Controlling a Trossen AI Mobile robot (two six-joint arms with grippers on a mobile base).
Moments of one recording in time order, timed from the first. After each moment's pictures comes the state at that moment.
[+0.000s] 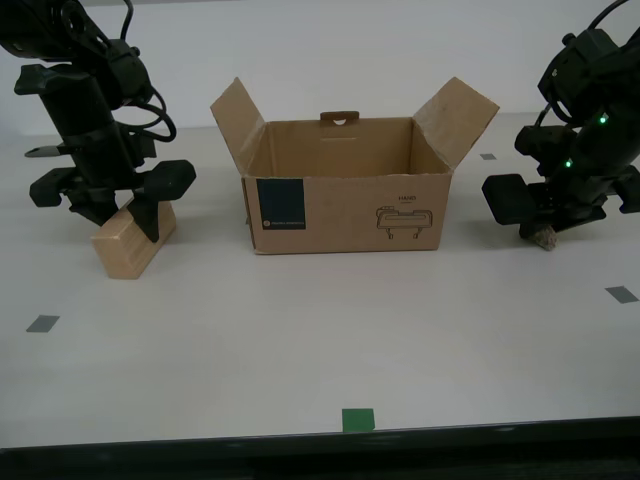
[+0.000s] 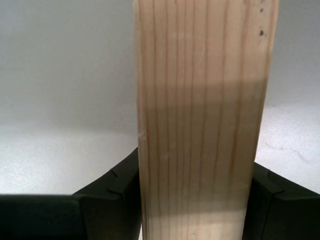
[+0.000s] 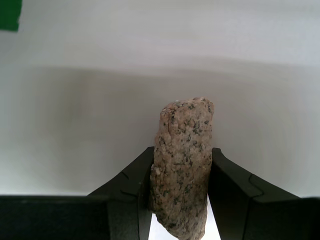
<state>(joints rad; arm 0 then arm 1) 0.14 1.85 0.65 0.06 -0.02 0.03 -0.18 1.94 1.01 -0.55 0.06 -0.08</state>
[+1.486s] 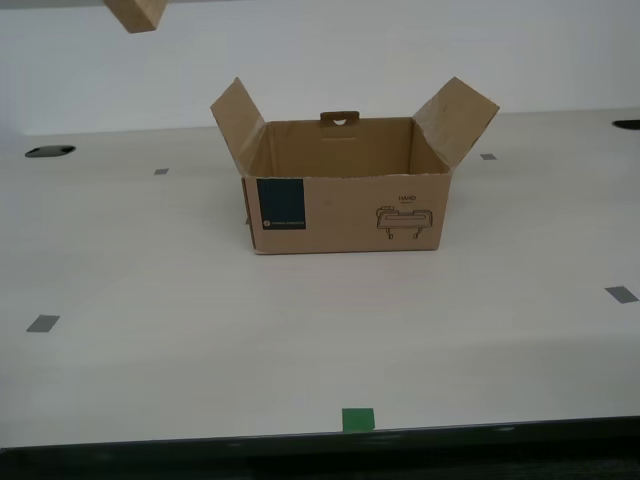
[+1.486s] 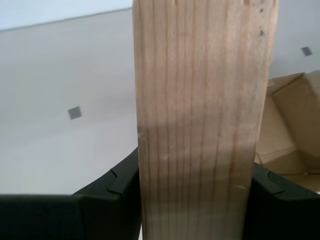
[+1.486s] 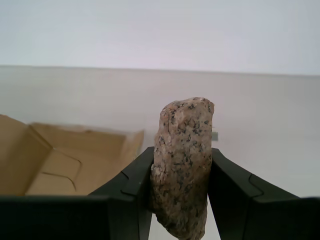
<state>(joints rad) 0.15 1.13 1.03 -0.44 -0.08 0.06 -0.27 1.57 1.56 -0.85 0.11 -0.03</state>
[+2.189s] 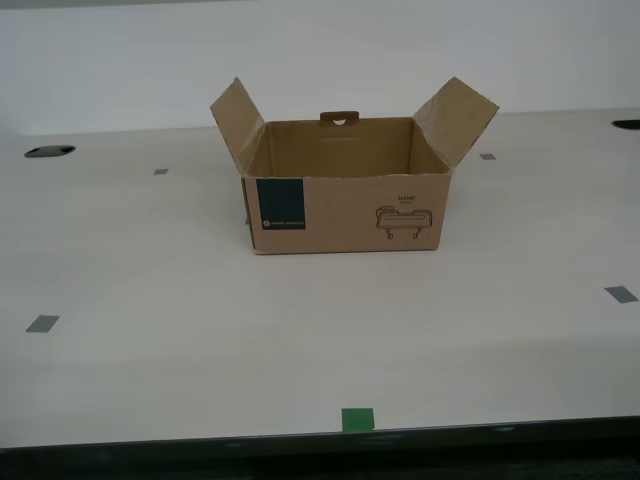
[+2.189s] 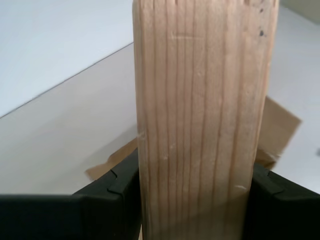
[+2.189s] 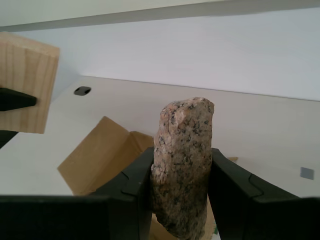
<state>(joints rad) 0.17 1.13 1.11 -0.43 -0.44 0.08 -0.52 1.57 1.58 -0.68 0.20 0.11</state>
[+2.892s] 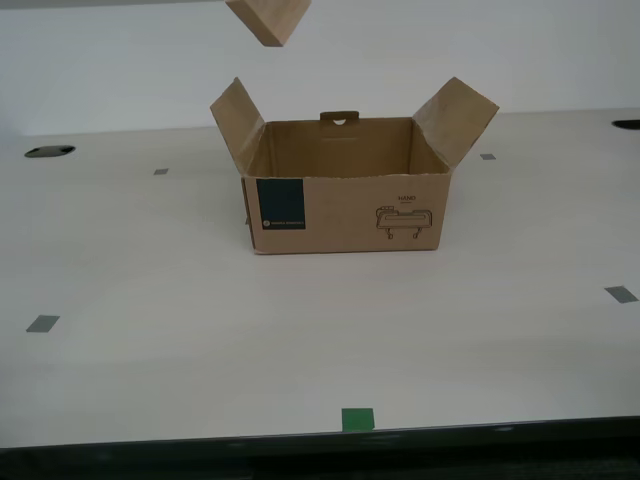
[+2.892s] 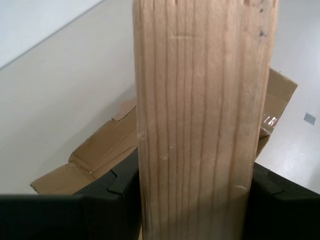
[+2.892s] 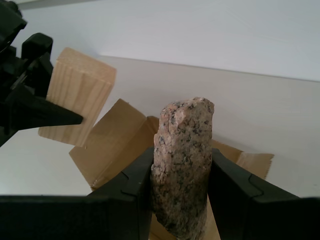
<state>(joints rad) 0.23 1.26 1.11 -0.37 -0.50 0.07 -0.54 1.73 1.58 -0.67 0.28 0.20</state>
